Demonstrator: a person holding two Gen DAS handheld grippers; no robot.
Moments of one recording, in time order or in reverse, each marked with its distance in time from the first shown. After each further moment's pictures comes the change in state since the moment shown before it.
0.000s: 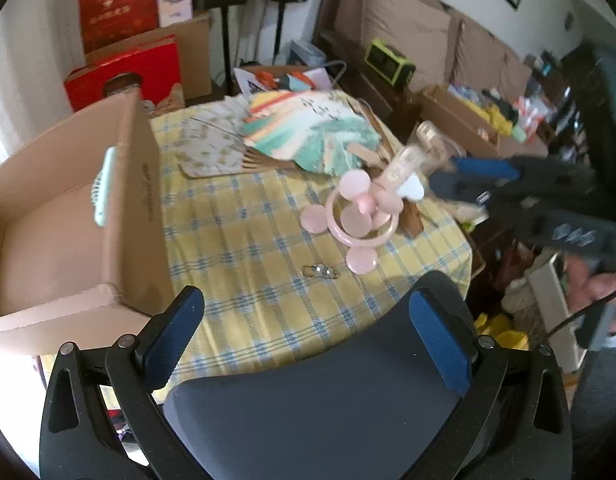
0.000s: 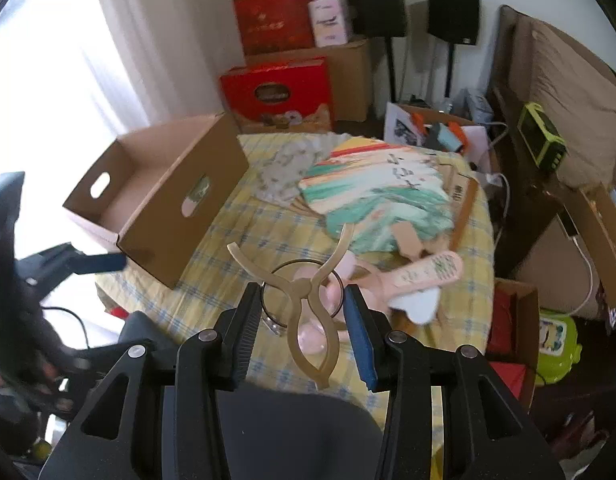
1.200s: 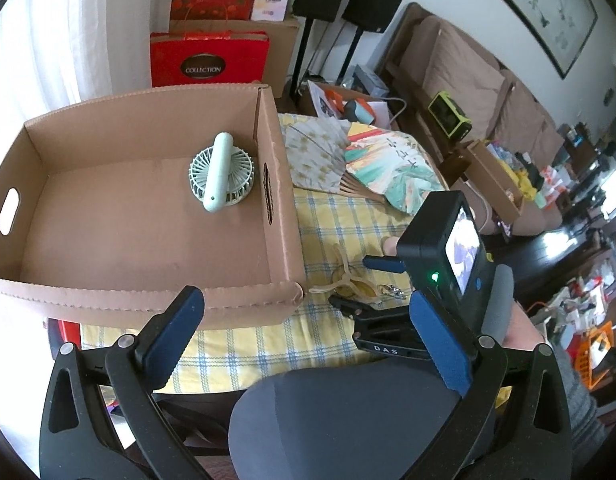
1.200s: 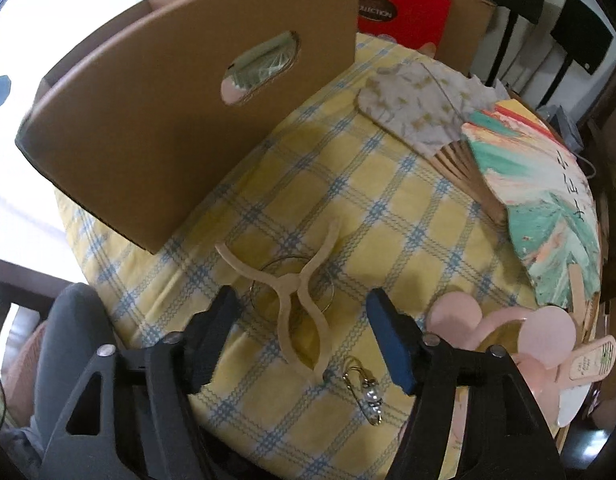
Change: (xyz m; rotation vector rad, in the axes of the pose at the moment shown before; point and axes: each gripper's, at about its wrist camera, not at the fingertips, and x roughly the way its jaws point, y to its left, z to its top) left arm -0.050 0.118 -0.003 -0.250 -0.059 0.010; right arm 0.181 0.095 -0.010 -0.345 0.254 0.005
